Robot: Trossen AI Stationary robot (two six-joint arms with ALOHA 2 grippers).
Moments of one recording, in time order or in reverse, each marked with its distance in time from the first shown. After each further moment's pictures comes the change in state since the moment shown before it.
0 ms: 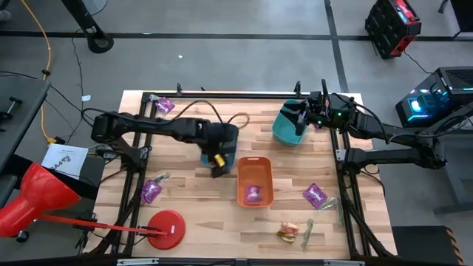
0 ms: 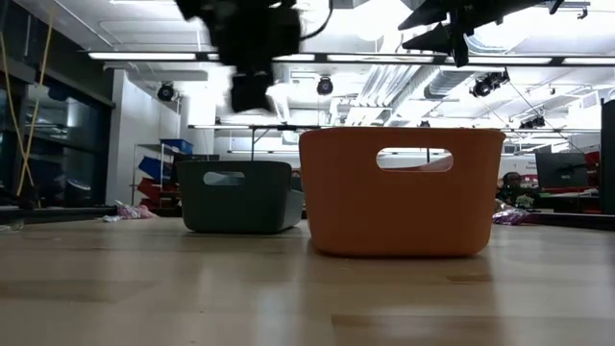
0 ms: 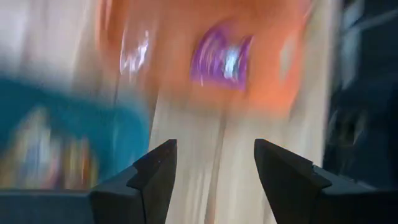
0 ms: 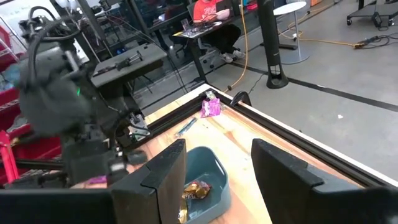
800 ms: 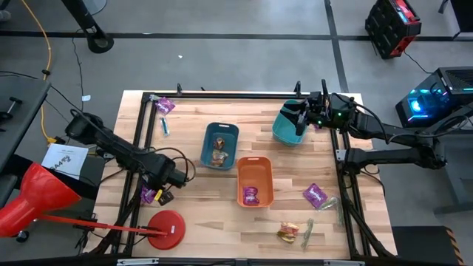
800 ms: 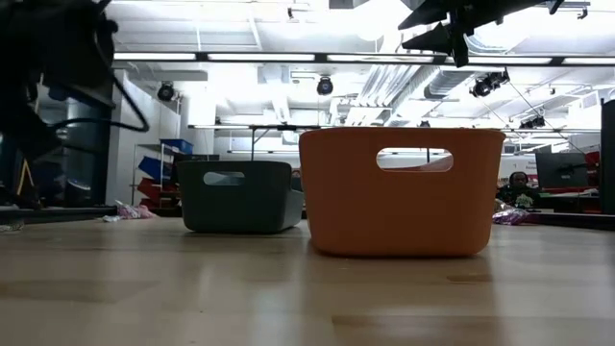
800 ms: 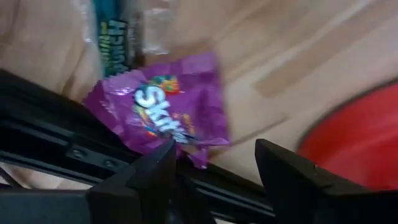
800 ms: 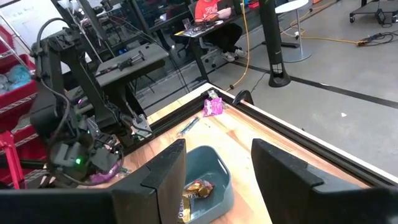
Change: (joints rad) left arm -0.422 -0.276 -0.661 -0.288 0.086 -0.759; right arm 0.000 0.000 0.000 -0.001 -0.008 0.011
